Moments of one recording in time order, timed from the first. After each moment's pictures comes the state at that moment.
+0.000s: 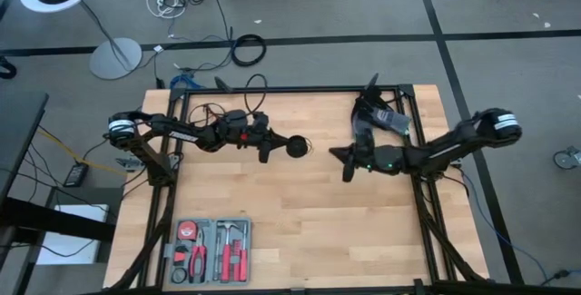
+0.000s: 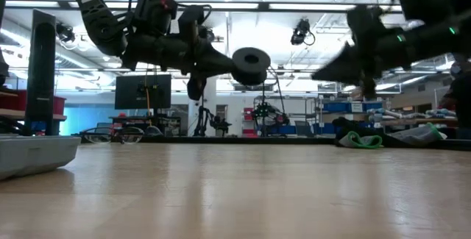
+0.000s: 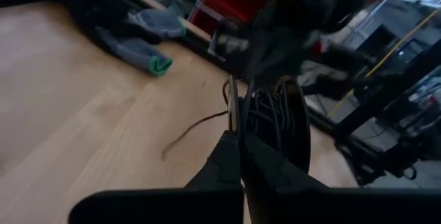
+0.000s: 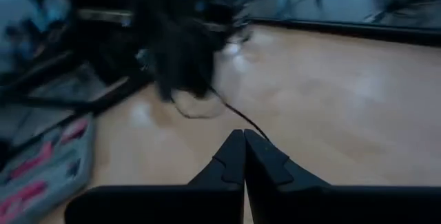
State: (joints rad) left arm 0.31 1.59 0.61 0.82 0.35 -0.51; right arm 0.12 1.23 0.23 0.78 0.49 0.52
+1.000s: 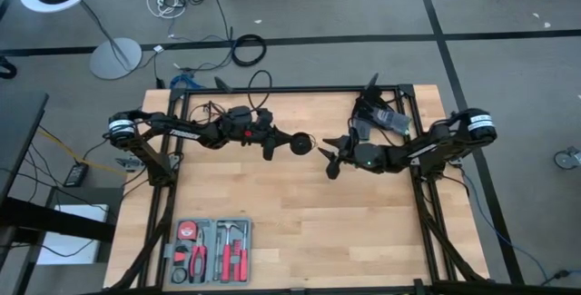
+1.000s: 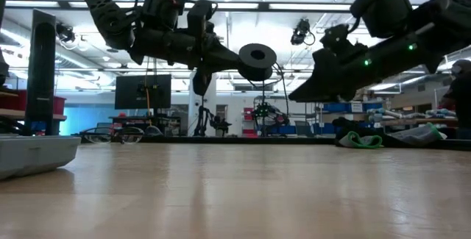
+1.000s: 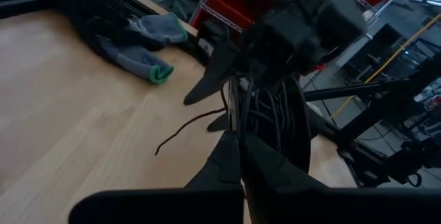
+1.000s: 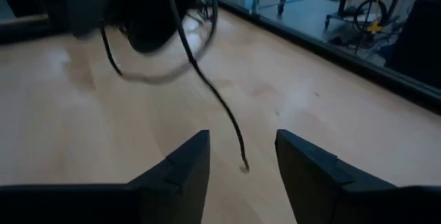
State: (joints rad) left arm 0.31 1.59 0.68 0.74 0.34 -0.50; right arm 0.03 1.50 0.35 0.84 0.54 0.20
